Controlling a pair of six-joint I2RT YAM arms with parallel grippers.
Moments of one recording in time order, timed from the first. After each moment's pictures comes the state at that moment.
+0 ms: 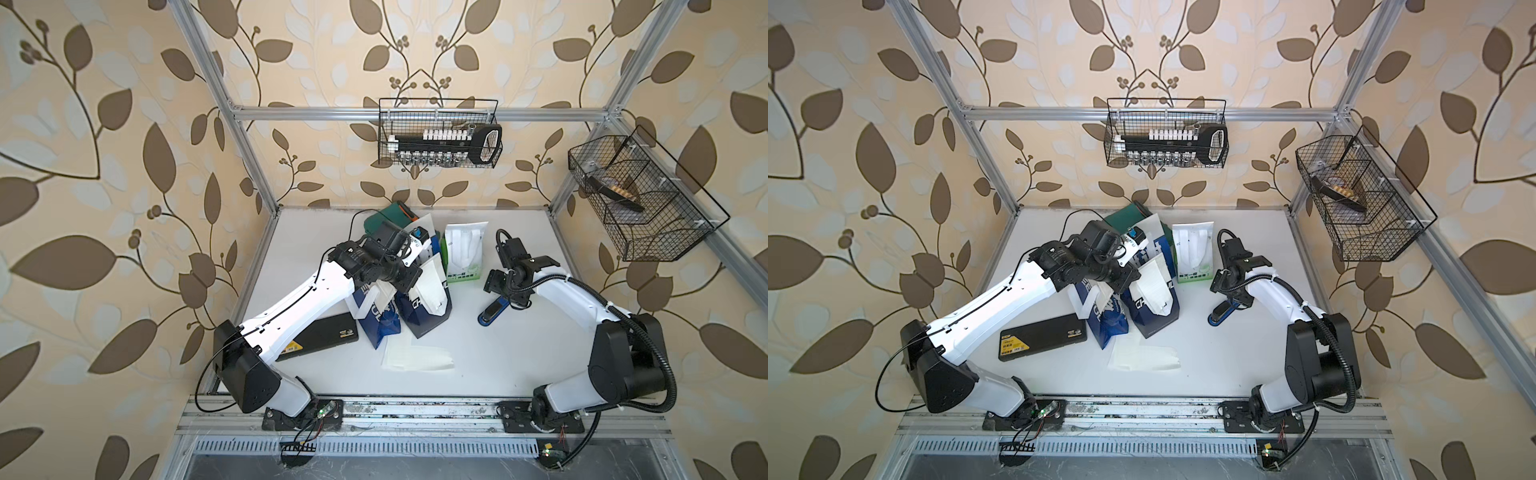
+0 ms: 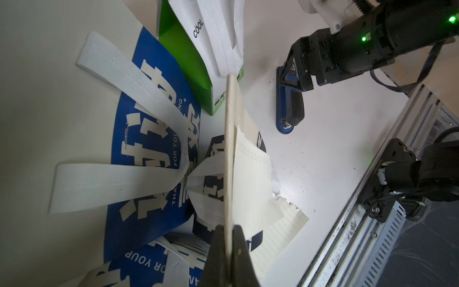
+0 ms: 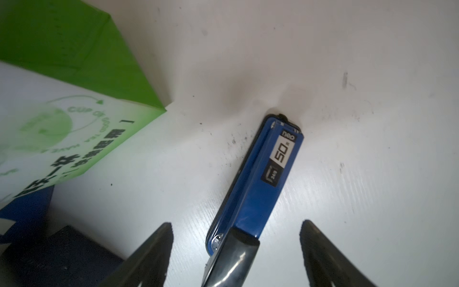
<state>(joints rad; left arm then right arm) -0.71 1.47 1.46 -0.85 0.19 -0.04 0.18 1.51 1.03 -0.80 0.15 0.70</state>
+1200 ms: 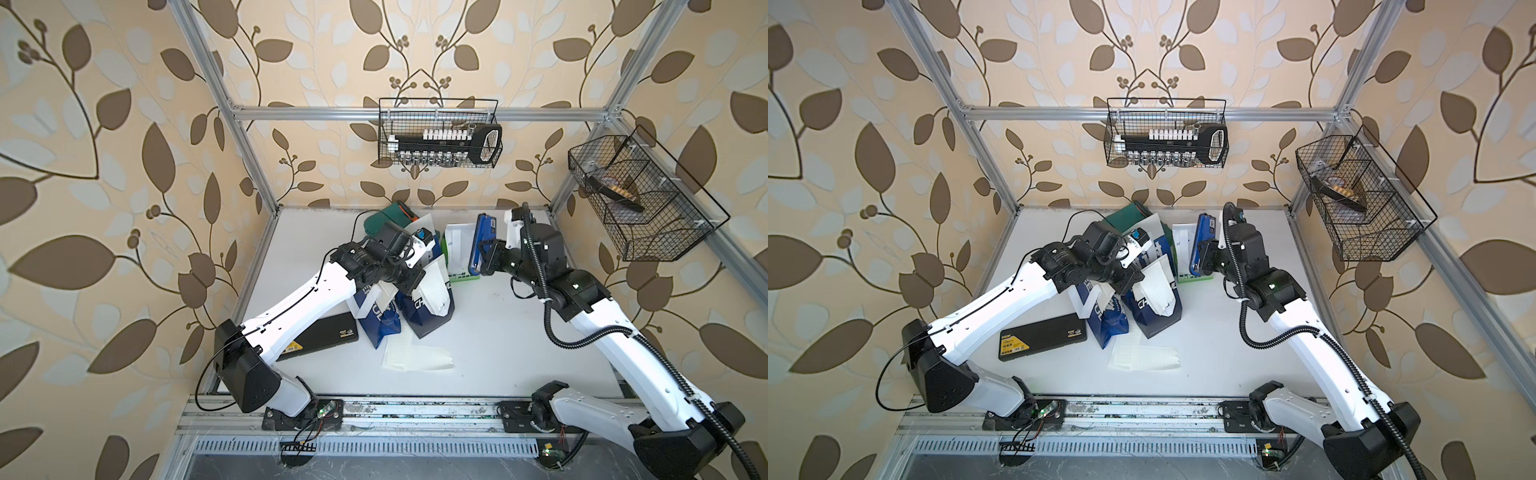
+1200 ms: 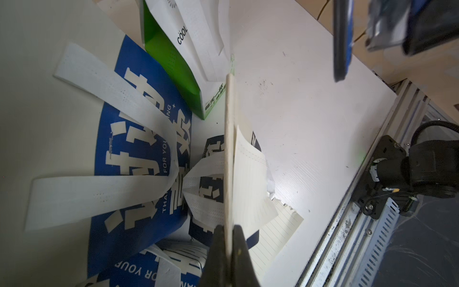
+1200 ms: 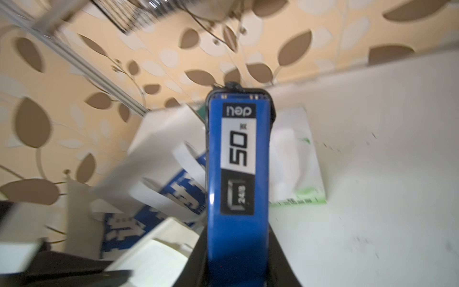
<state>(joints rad) -0.72 1.48 1.46 -0.82 0.22 -0.03 0.45 1.11 1.19 -0.49 0.08 0.51</state>
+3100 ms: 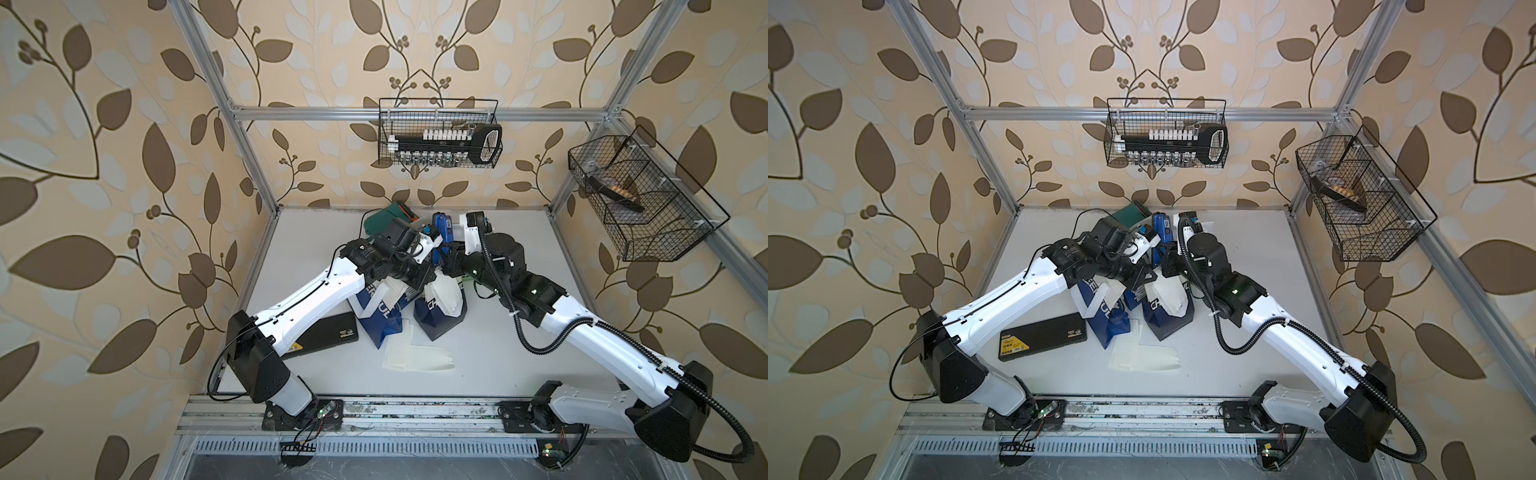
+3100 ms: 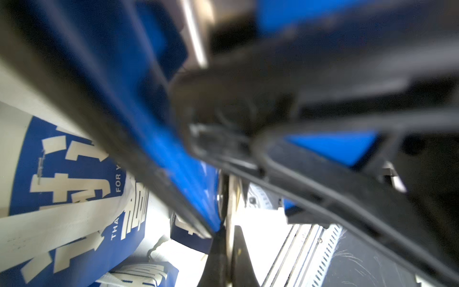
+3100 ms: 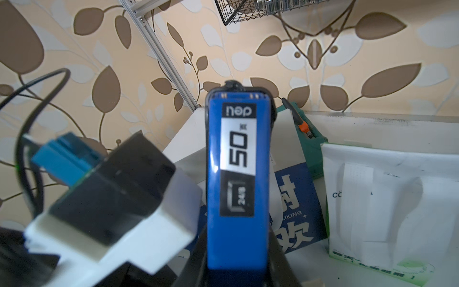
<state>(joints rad) -0.71 1.55 1.51 -0.77 0.37 -0.19 0.68 1.20 1.08 -0.19 0.12 0.42</state>
